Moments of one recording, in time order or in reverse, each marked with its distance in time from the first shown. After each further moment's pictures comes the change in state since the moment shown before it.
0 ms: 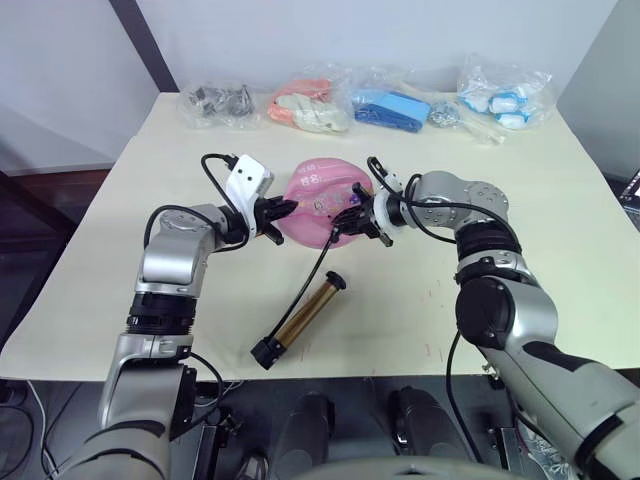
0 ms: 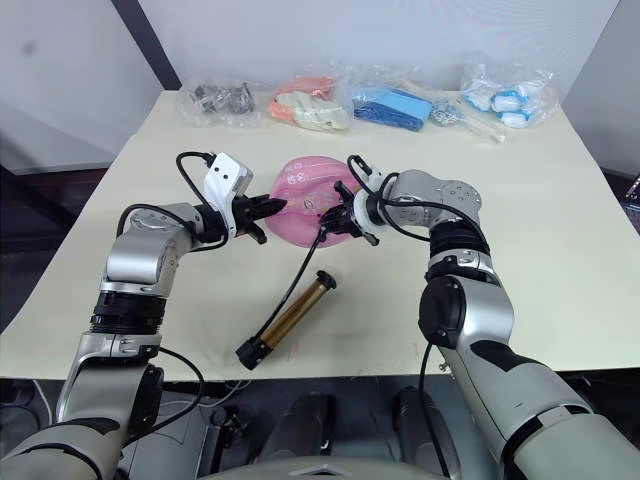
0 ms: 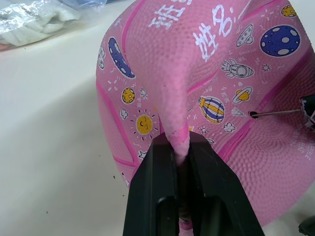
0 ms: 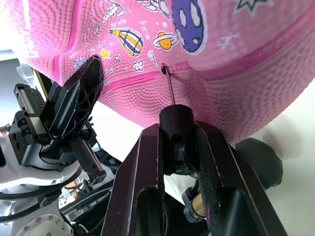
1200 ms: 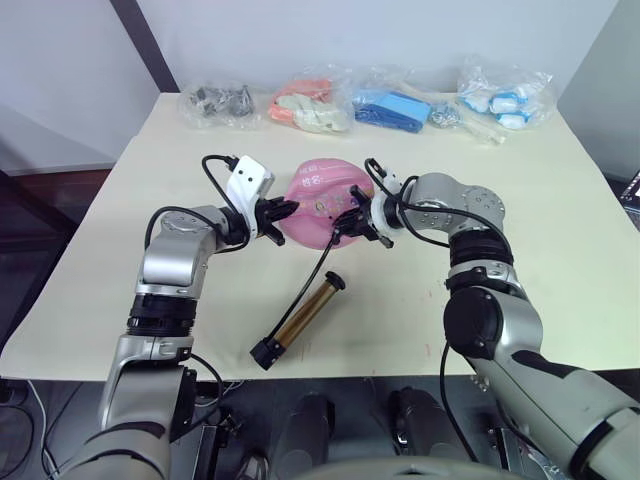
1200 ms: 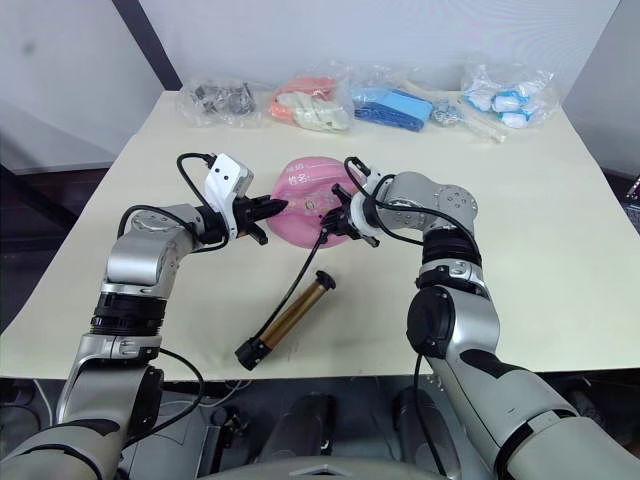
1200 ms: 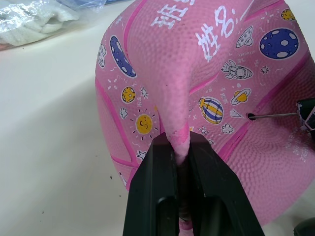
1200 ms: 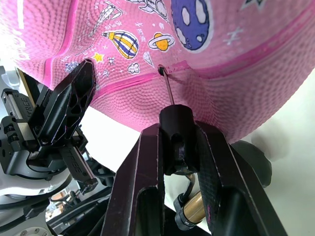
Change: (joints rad) left arm 0.003 -0.004 -0.002 -0.004 -0.012 0.005 0.008; right arm 0.042 0.067 -0.037 -0.141 -0.011 0.017 -0.110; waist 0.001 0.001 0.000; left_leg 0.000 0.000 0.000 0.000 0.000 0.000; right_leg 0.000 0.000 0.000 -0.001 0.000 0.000
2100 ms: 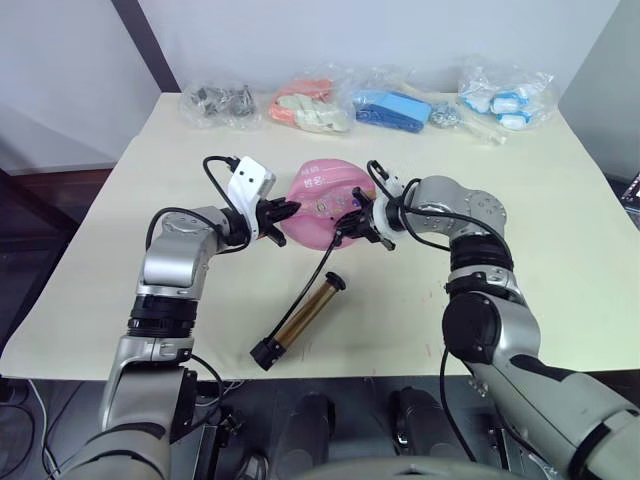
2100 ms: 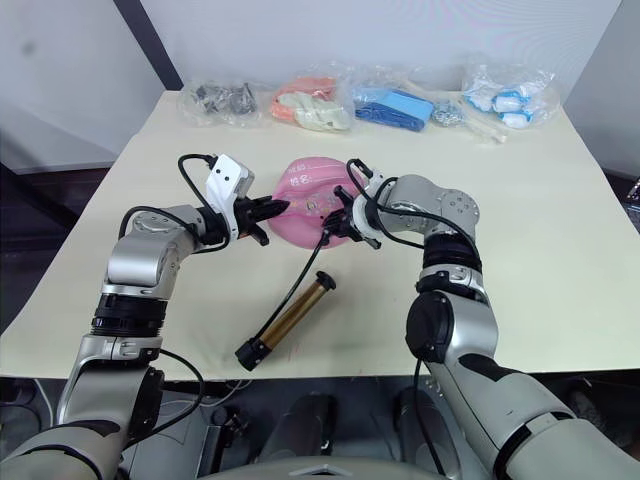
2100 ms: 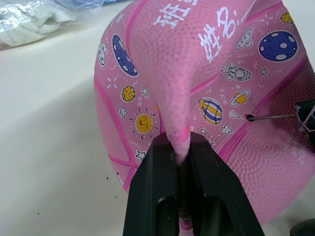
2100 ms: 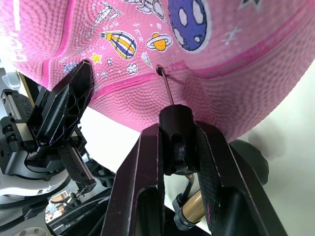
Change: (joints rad) left arm 0.007 -0.001 -0.002 -0.006 -0.011 -0.001 0.000; right arm 0.028 0.012 -0.004 -0.042 0.040 0.006 -0.046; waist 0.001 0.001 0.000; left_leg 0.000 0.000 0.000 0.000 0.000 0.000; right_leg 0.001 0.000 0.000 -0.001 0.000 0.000
